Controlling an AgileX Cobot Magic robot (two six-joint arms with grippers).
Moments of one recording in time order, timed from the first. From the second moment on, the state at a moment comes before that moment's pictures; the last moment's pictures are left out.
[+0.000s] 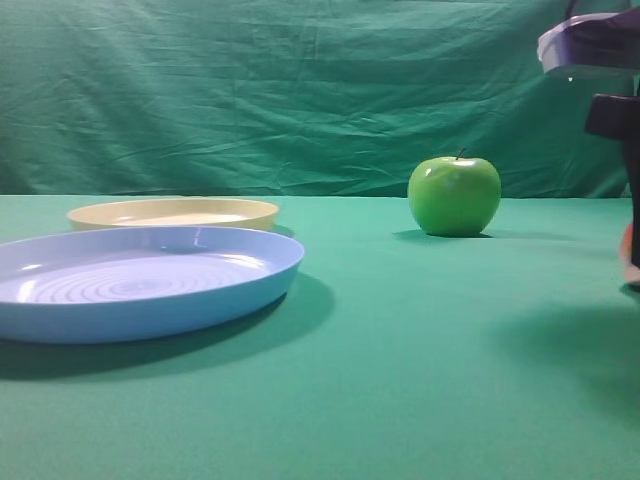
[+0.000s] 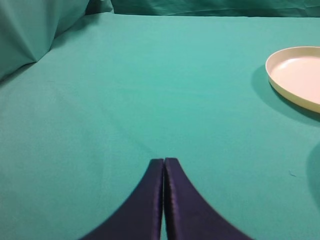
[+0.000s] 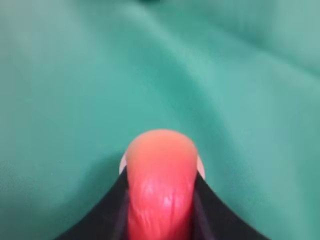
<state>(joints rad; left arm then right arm) 0.06 -0.02 0.01 0.32 0.38 -0.33 0.38 1.64 -1.08 0.07 0.78 -0.24</state>
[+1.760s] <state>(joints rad) 0.06 -0.02 0.01 0.32 0.38 -0.33 0.78 2.38 -2.01 0.12 0.59 -0.37</state>
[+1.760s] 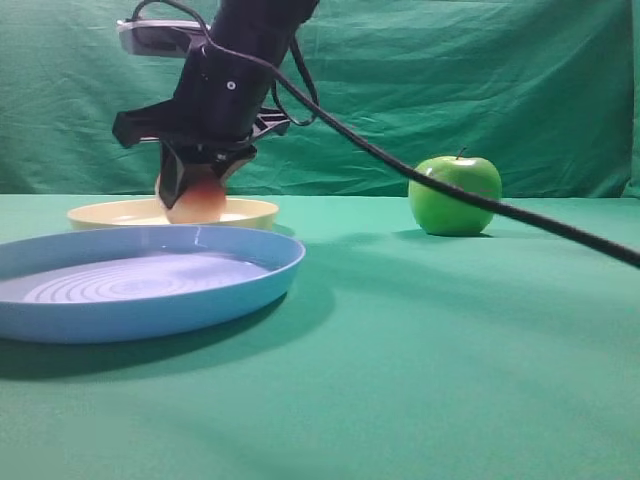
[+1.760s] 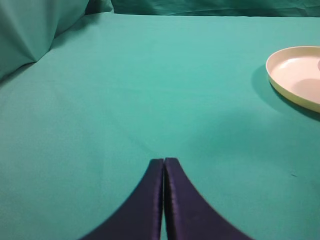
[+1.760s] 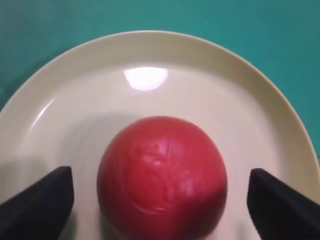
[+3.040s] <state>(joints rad) 0.06 -0.02 0.01 0.32 0.38 -0.33 0.74 1.69 -1.91 0.10 1.16 -0.15</state>
